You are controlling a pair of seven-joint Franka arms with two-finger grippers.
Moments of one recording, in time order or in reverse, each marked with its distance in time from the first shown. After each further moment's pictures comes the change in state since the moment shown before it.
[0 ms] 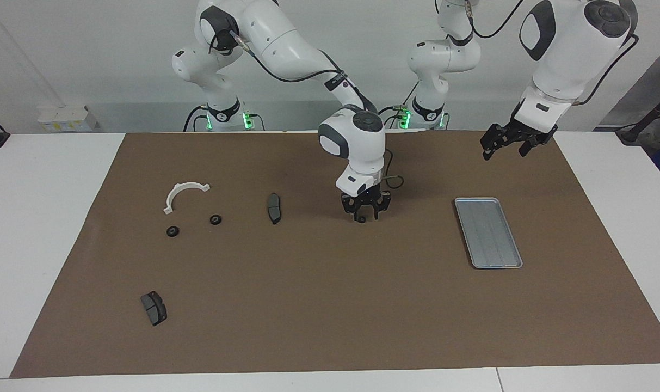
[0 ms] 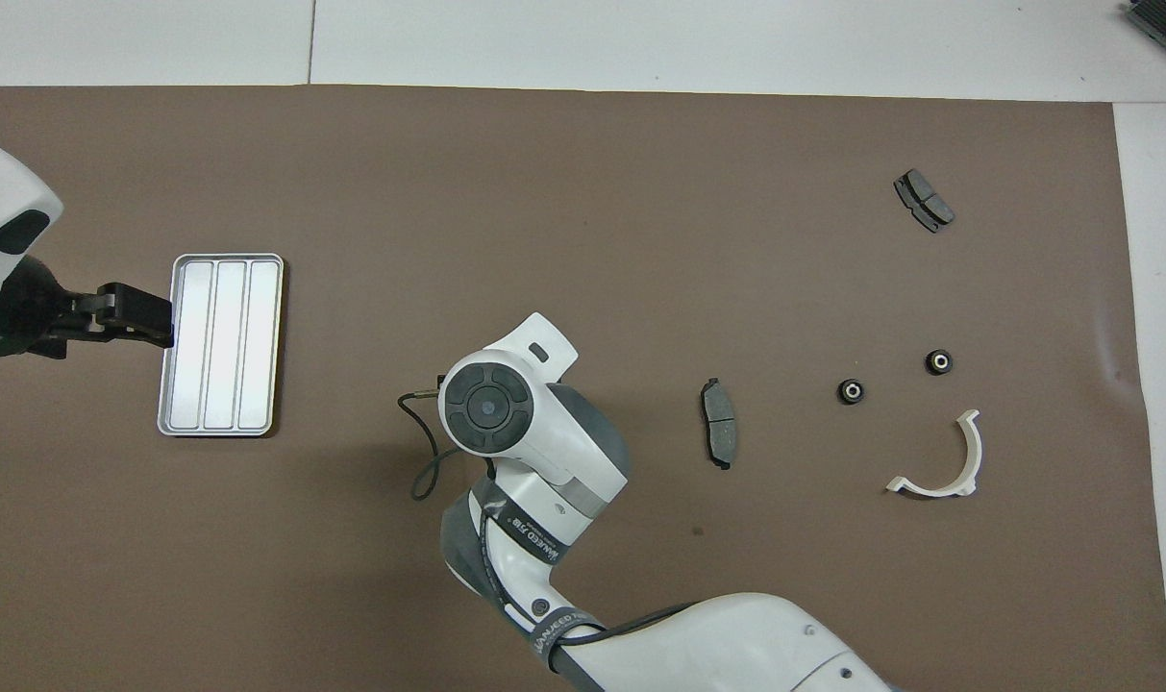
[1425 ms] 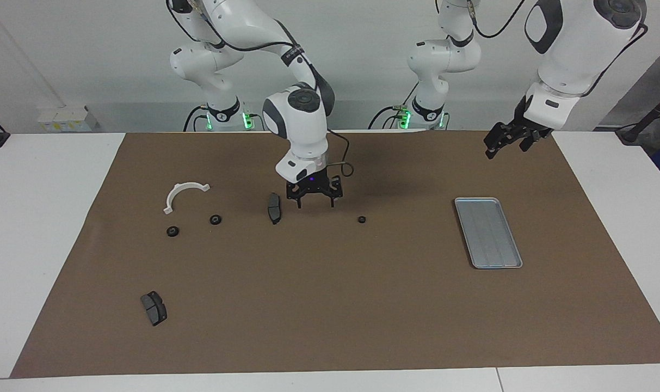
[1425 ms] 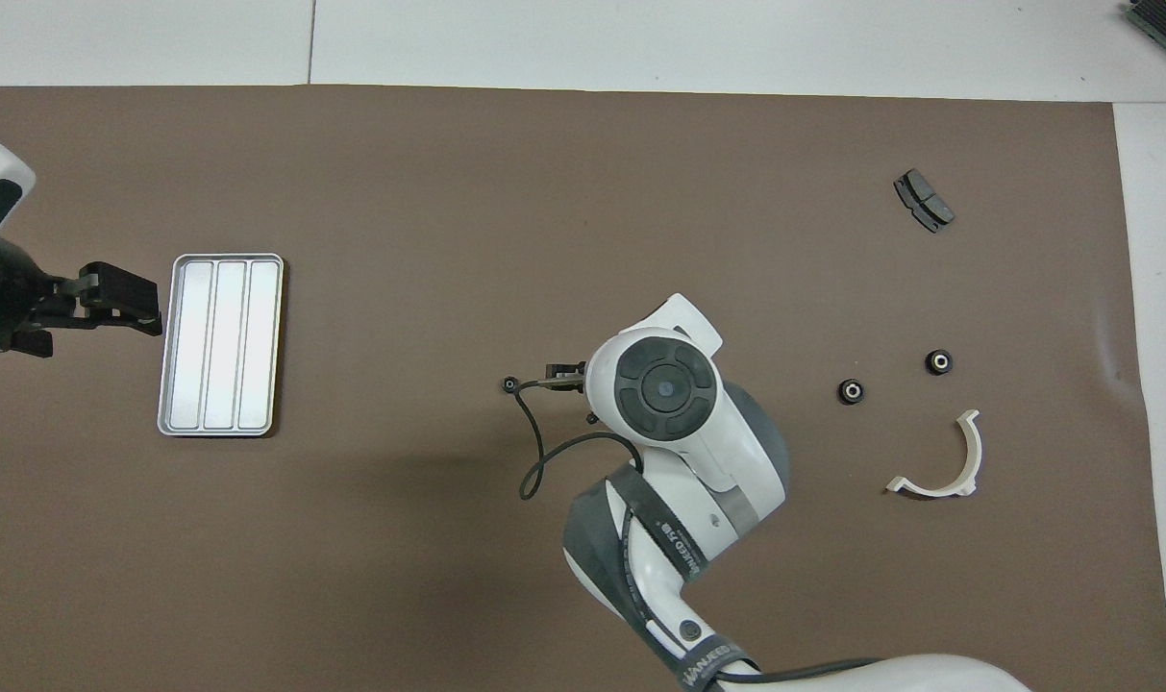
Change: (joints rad) left arm -0.021 0.026 0.027 0.084 0.000 -0.067 -0.064; right arm -0.133 -0.288 0.003 -0.256 0.022 -0.066 -0.124
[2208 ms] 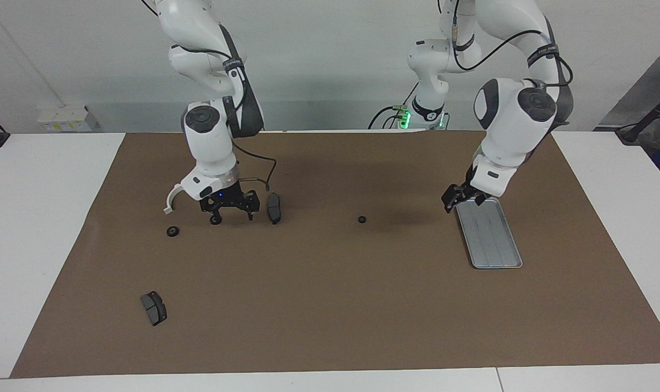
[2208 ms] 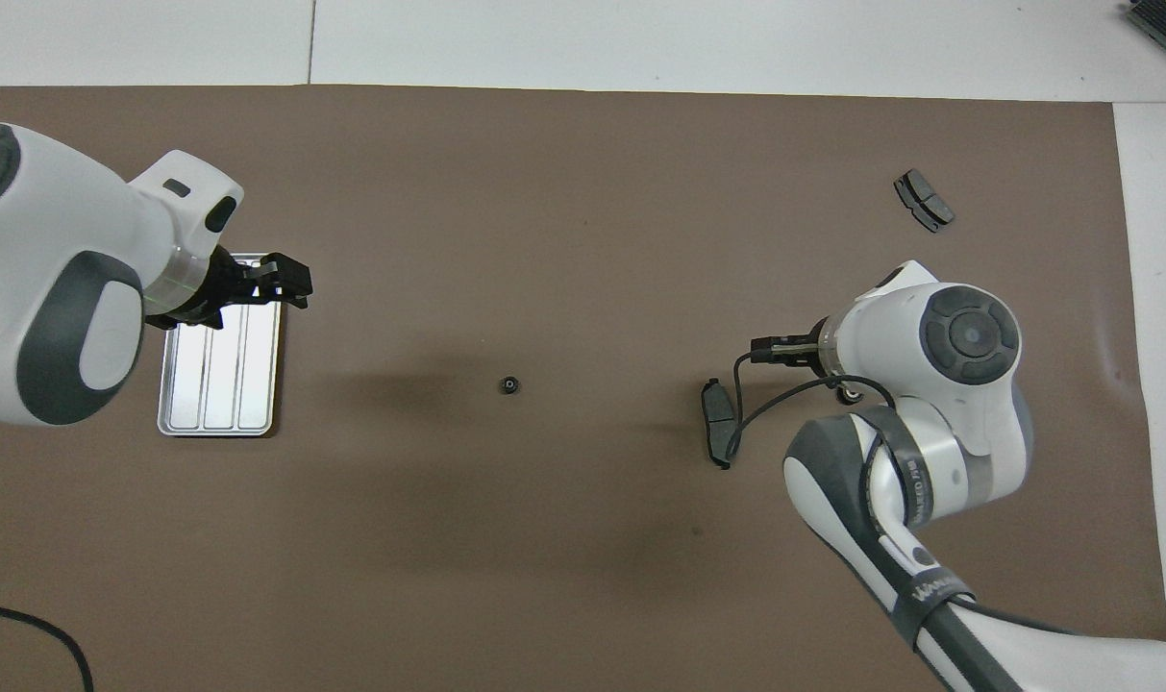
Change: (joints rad) left arm -0.056 0.121 -0.023 -0.172 -0.036 0.317 -0.115; right arm -0.337 -0.192 -0.004 -0.283 0.000 0.067 -0.360
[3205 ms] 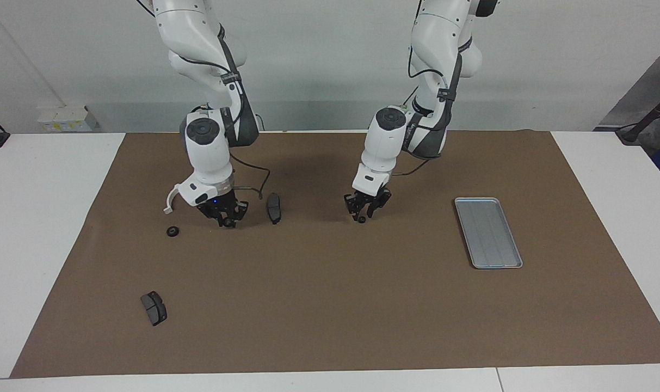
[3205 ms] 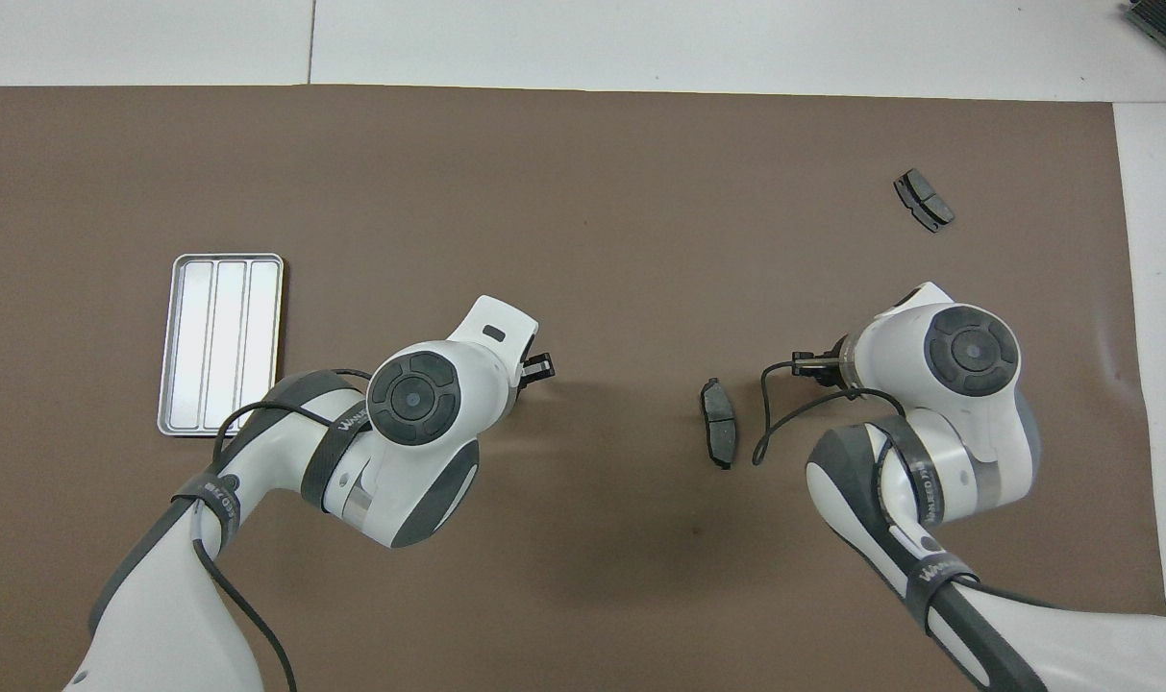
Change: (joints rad) left arm -0.424 0.133 -0.025 -0.313 0.045 0.683 -0.528; right arm -0.101 0.025 -0.034 -0.101 -0.079 0.073 -0.049
